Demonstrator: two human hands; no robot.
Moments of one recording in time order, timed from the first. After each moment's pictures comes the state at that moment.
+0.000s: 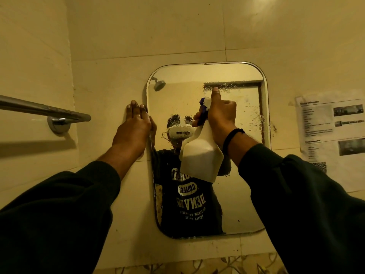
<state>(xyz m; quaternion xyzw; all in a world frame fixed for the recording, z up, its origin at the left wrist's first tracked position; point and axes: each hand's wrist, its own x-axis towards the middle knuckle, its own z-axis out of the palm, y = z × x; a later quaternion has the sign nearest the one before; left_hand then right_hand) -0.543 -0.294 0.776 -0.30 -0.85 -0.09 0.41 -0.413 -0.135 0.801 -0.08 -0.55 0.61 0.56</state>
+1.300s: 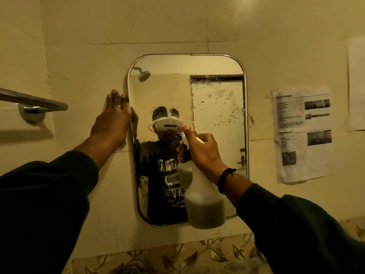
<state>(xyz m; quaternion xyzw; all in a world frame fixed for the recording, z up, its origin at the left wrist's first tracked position) -0.555 -0.295 0.774 -0.29 -0.85 -0.06 0.44 -0.389 -0.137 0.693 -0.07 -0.73 0.48 0.48</state>
